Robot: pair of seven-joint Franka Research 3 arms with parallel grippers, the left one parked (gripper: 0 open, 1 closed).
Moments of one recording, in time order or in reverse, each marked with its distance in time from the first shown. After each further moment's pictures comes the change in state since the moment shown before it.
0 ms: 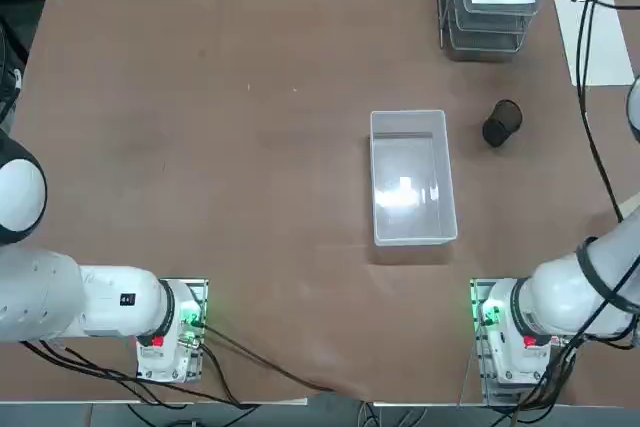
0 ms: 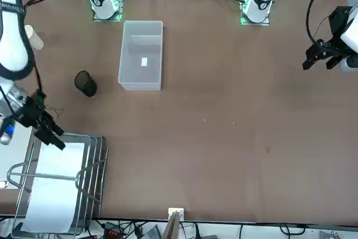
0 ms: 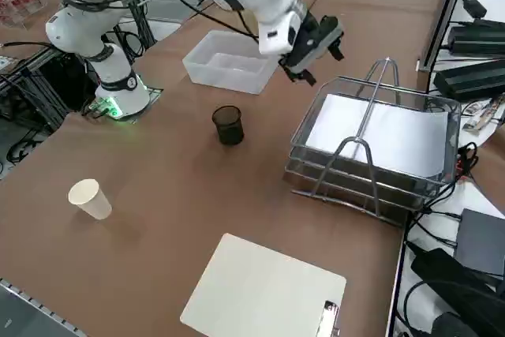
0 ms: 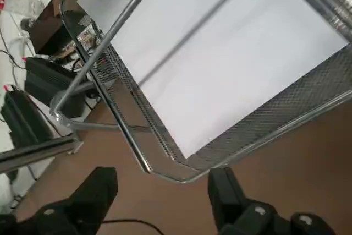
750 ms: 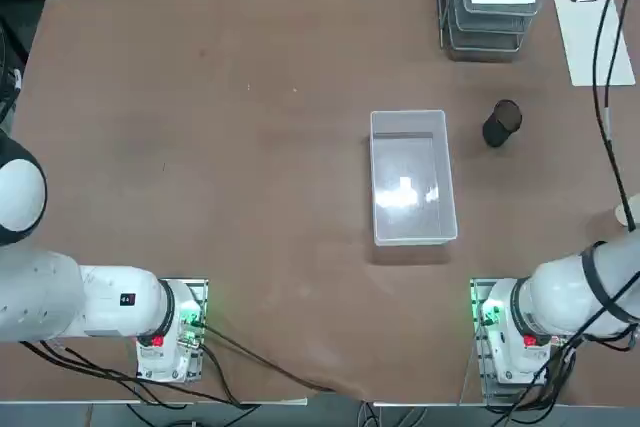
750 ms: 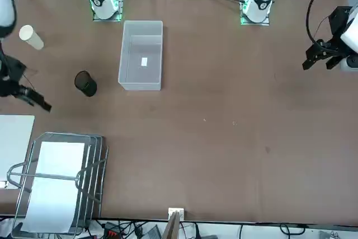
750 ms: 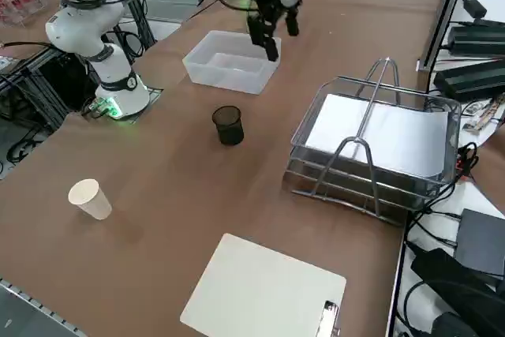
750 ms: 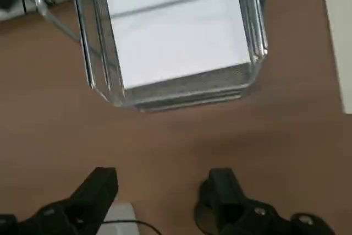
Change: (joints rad) arm -0.001 -0.135 -0.001 0.141 -0.410 -0.465 -0.237
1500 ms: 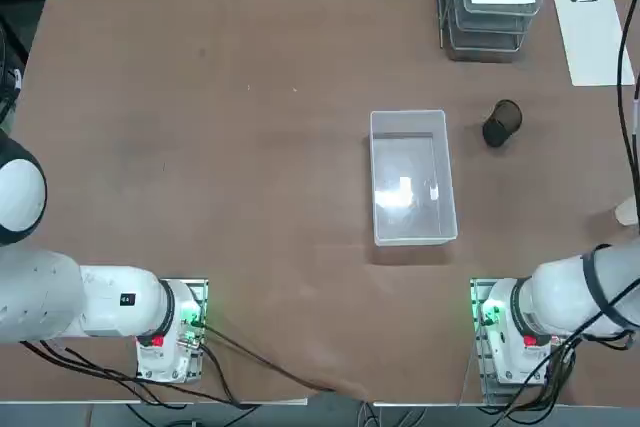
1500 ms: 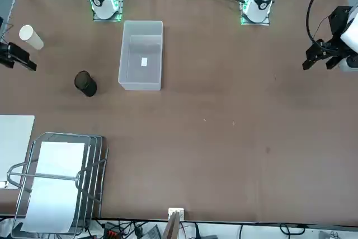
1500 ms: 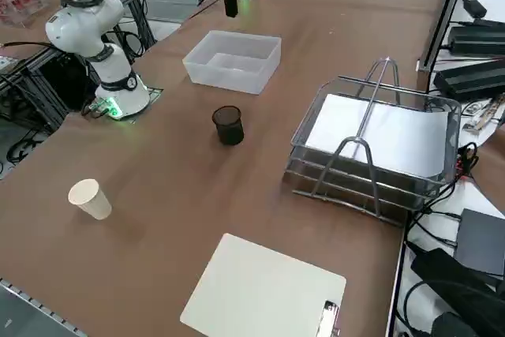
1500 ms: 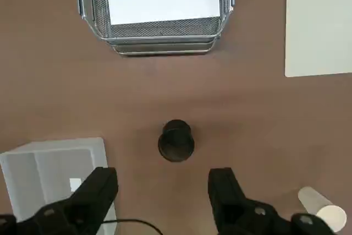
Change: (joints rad) arm 0.008 -0.098 0.027 0.114 -0.118 -0.317 -0.036
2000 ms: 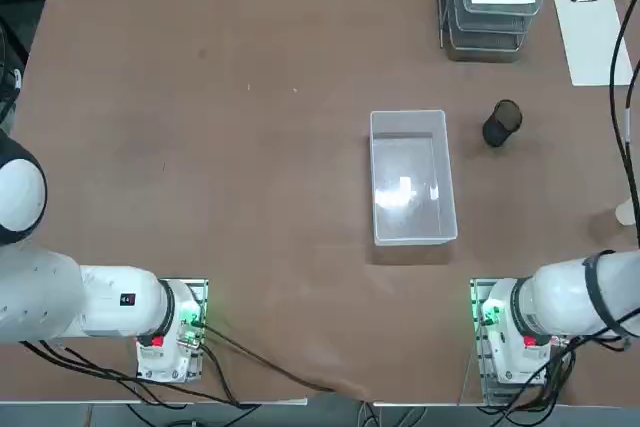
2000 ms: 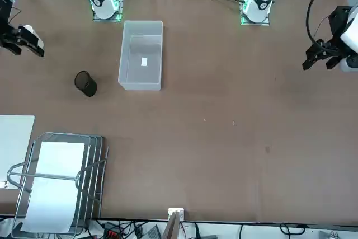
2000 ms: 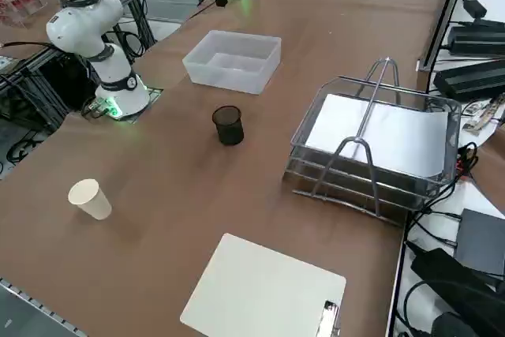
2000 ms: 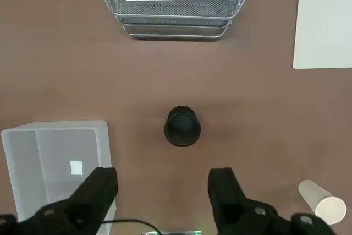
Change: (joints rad) arm 0.046 -0.103 0.003 -0.122 -0.007 0.015 0.000
